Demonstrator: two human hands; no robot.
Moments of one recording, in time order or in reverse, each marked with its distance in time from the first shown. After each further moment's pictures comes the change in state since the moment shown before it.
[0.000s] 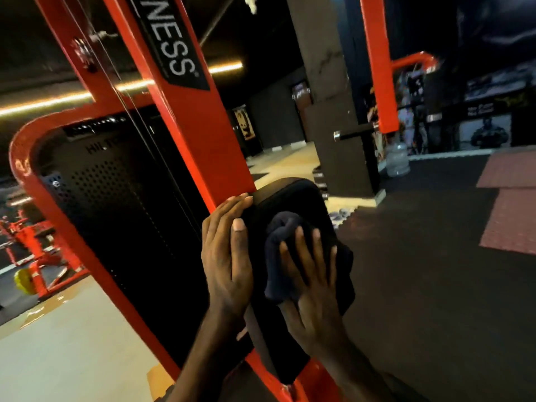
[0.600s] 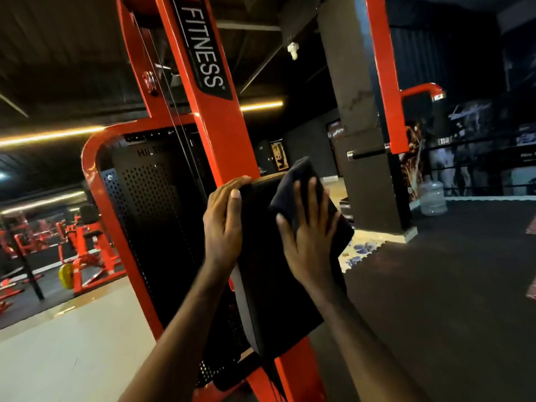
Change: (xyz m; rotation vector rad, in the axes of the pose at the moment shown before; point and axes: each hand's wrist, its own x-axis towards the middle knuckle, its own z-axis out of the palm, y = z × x) left_hand -0.005 -0.005 0.002 -0.006 -0.011 -0.061; right_hand 0.050 0.028 -0.009 0.080 0.069 0.098
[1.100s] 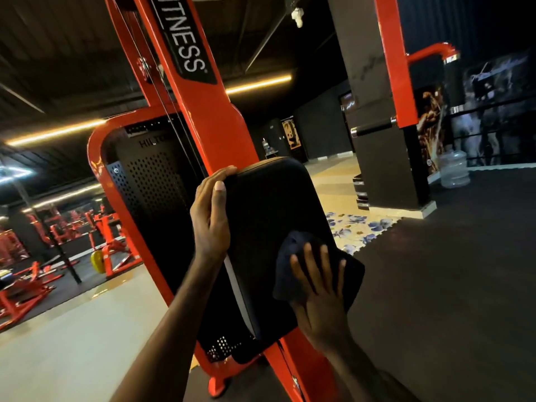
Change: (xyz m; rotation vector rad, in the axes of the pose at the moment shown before) left_hand -0.003 0.000 0.005 -0.004 -0.013 -0.031; right_hand -0.131 0.072 0.010 -0.047 -0.127 -0.177
